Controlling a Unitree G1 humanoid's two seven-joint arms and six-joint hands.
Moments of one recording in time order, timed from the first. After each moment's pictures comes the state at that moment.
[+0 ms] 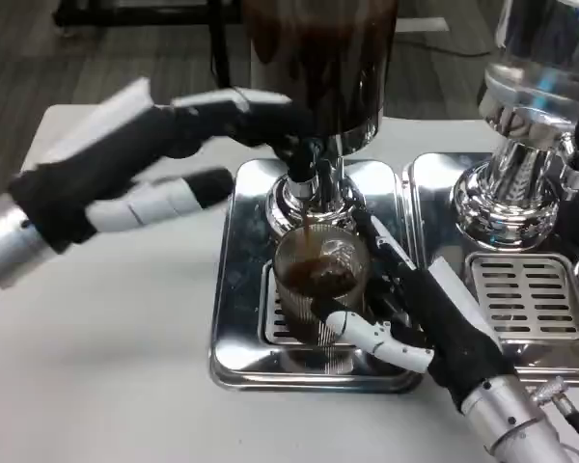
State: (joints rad) left arm -0.36 0.61 0.03 0.31 -0.19 -0.62 -0.73; right arm 0.02 -0.16 0.20 0.16 -0.26 -0.23 0.10
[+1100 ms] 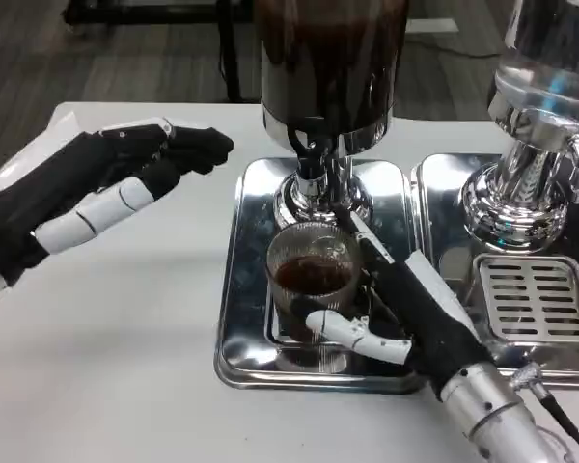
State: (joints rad) left arm -0.24 0.63 0.12 0.30 -0.16 -0.52 -0.70; right arm -0.07 -0.14 0.23 0.28 -0.27 -0.27 0.09
